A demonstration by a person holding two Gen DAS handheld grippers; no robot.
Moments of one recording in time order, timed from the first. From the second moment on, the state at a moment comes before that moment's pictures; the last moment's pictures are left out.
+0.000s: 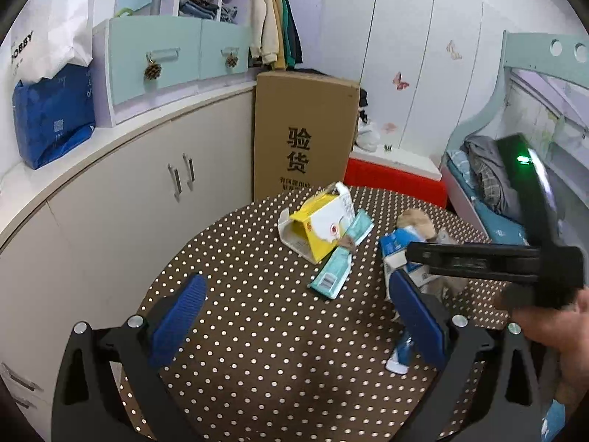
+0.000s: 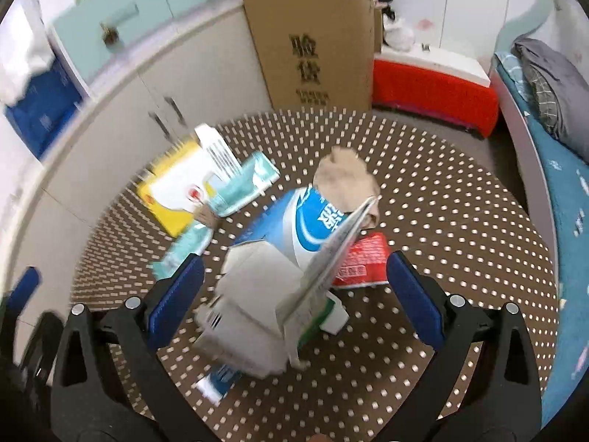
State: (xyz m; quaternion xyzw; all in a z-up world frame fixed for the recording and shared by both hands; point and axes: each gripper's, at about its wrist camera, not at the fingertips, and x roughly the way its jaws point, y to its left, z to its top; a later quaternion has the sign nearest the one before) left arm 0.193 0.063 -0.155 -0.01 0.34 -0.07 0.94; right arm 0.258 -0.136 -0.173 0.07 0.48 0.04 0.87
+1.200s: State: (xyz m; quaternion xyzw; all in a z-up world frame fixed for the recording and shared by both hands) left arm 0.231 0.000 -0.216 0.05 0.42 -0.13 0.90; right arm 0.135 -0.261 -0.167 0.19 0.41 0.05 0.89
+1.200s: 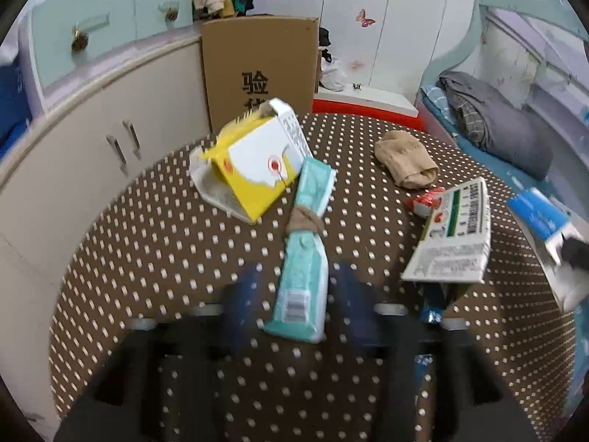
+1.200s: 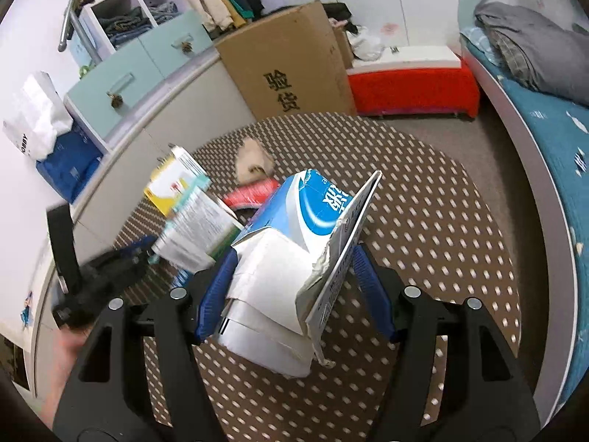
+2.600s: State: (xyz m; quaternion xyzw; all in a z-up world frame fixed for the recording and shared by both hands) left arm 0.081 -0.311 -0.137 0.06 0.34 -0.41 0.85; right arm -0.025 -0.516 -0.189 0.26 0.33 -0.18 0.89
